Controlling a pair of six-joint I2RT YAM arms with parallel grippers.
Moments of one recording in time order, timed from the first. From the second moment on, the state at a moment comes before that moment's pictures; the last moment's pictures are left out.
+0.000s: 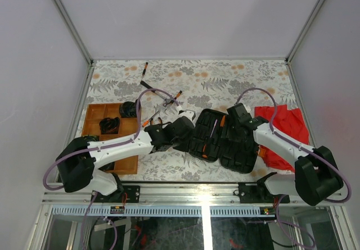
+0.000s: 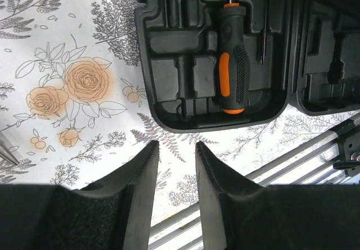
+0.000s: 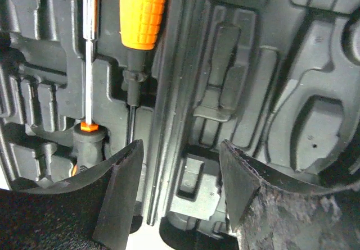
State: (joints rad) left arm -1.02 1.45 0.96 -0.44 -0.13 -0.66; right arm 0.49 1.29 0.73 -0.56 0.14 0.66
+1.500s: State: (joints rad) left arm -0.66 1.23 0.94 -0.60 -0.20 -0.68; right arm 0.49 1.64 0.98 -0.47 0.04 0.30
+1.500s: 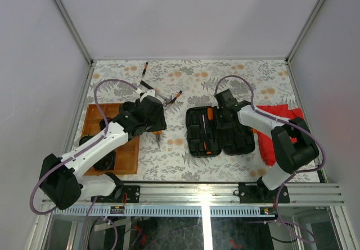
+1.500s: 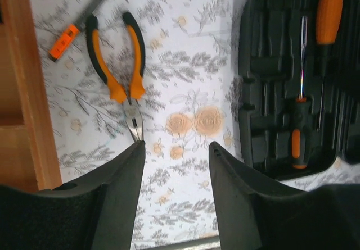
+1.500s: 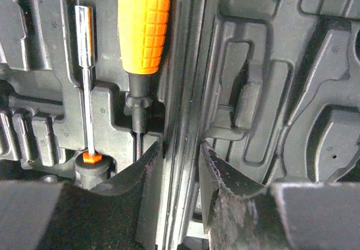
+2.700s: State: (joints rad) left arm -0.27 1.99 1.63 -0.62 -0.29 -0.70; right arm 0.48 1.07 0.74 -0.43 0.06 0.48
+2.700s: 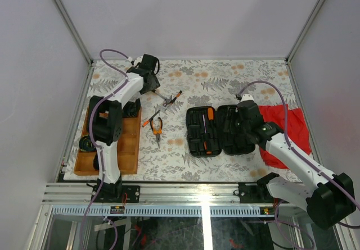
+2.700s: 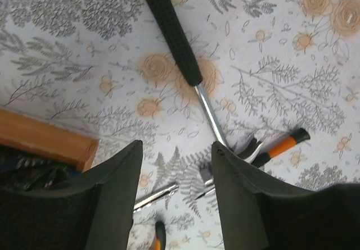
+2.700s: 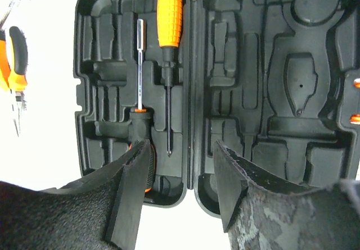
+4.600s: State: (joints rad) left arm -0.18 2.29 1.81 -0.60 -0.25 -0.76; right arm 0.48 1.09 0.72 -0.48 0.06 0.48
